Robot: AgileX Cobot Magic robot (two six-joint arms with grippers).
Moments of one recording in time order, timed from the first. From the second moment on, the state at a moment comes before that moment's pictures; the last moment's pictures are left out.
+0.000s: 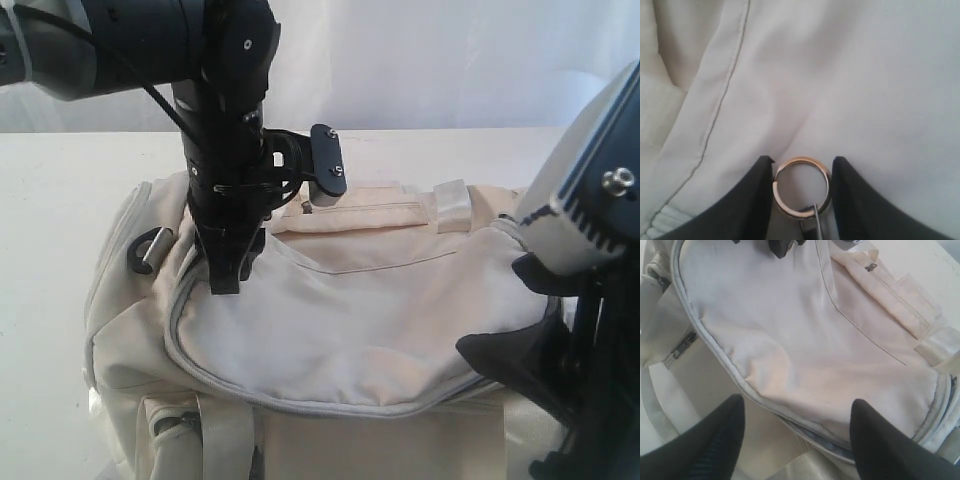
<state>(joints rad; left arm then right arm) -0.63 1.87 -1.66 0.12 1.32 0.75 0.94 0.81 -0.85 -0.36 0.94 0.23</state>
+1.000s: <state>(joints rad) -0.63 1.86 -1.51 0.21 1.32 0.69 0.94 0.81 -0.85 -0.36 0.94 0.24</state>
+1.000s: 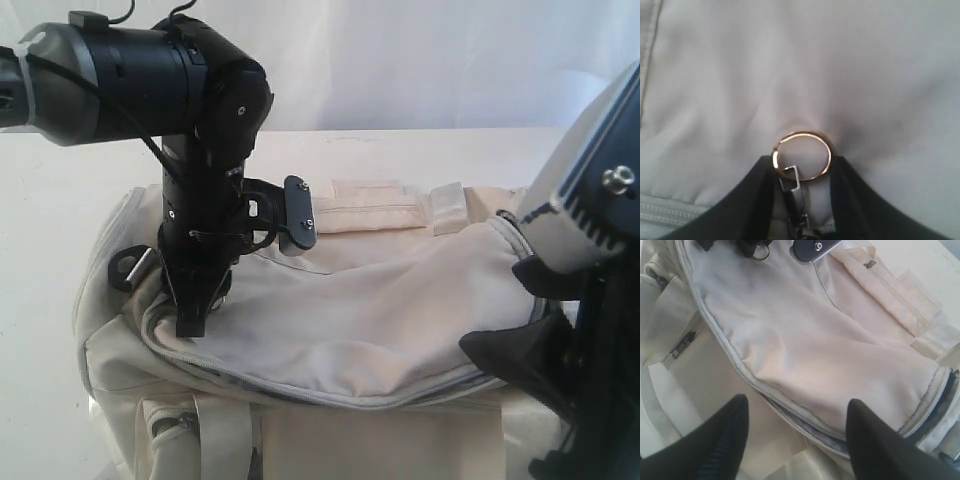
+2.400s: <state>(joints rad) -0.60 1.63 -1.50 0.23 1.13 0.51 0.94 1.27 -0.85 -0.08 0.31 -0.10</state>
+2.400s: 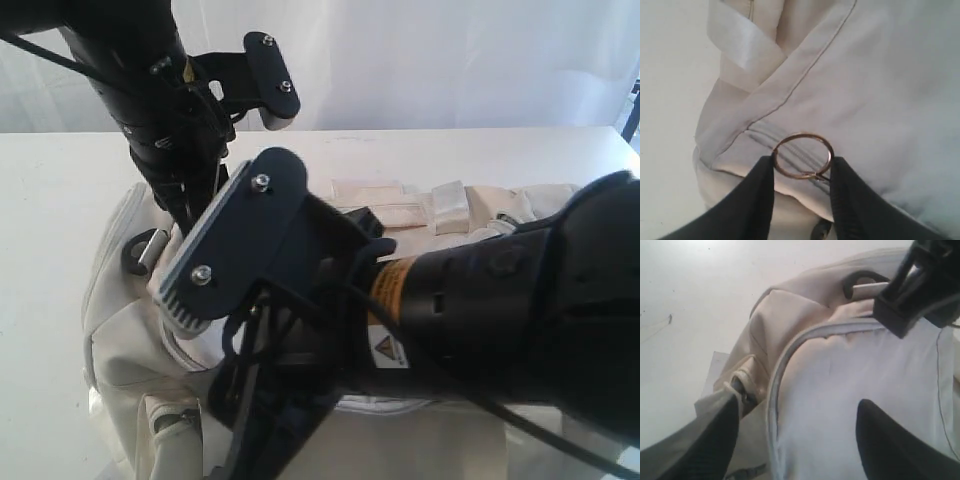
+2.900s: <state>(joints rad) -0.56 1.63 -1.50 0.21 1.04 0.47 0.94 1.42 -0.85 -0.08 0.20 -0.10</state>
